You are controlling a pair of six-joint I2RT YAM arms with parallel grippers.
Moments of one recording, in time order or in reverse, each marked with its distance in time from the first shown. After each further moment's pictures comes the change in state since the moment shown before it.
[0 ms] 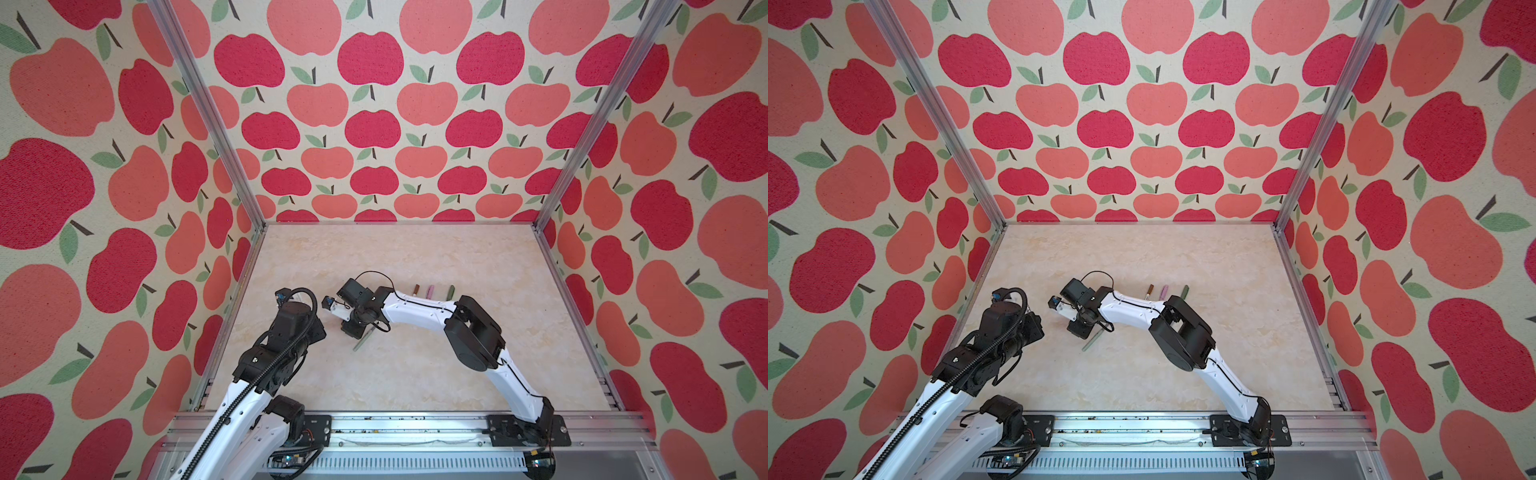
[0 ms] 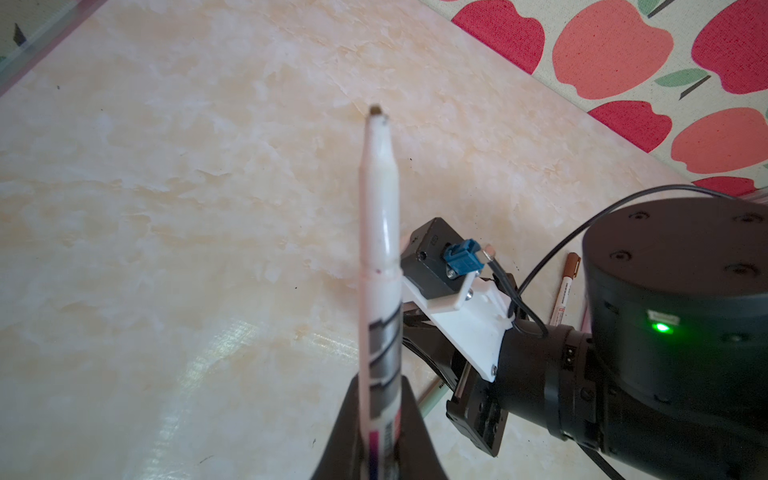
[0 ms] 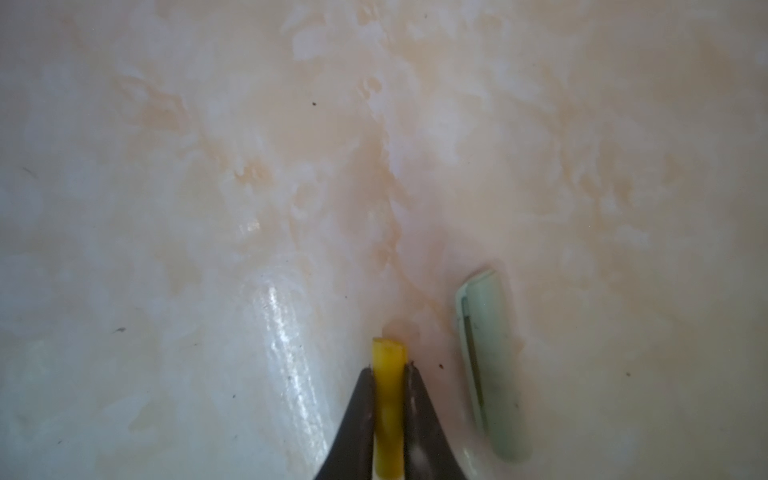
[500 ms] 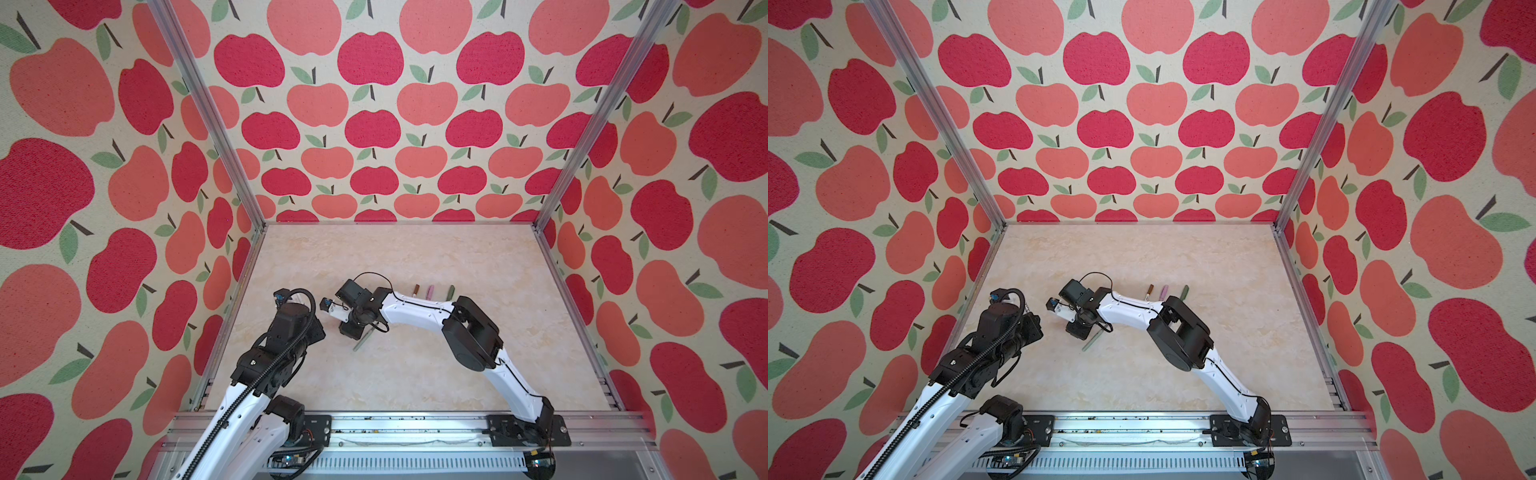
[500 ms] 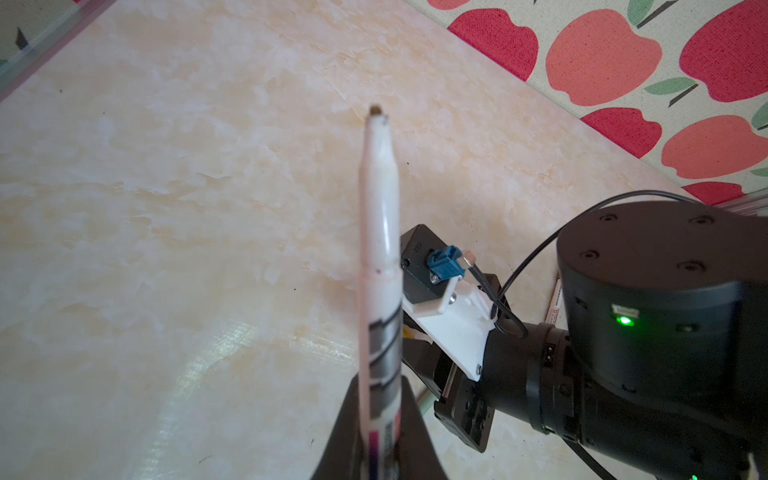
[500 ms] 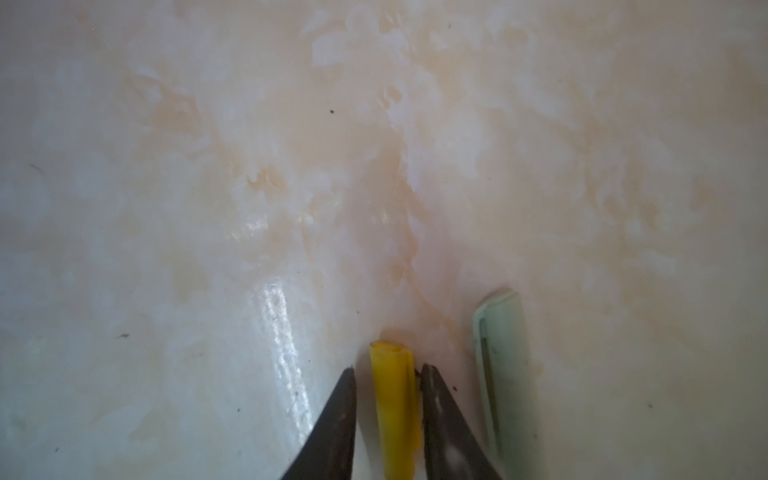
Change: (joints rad) left arm 0.000 -0.031 0.000 -0.008 -0.001 -0.008; right arm 0.010 0.031 0.030 0.005 -0.002 -0.050
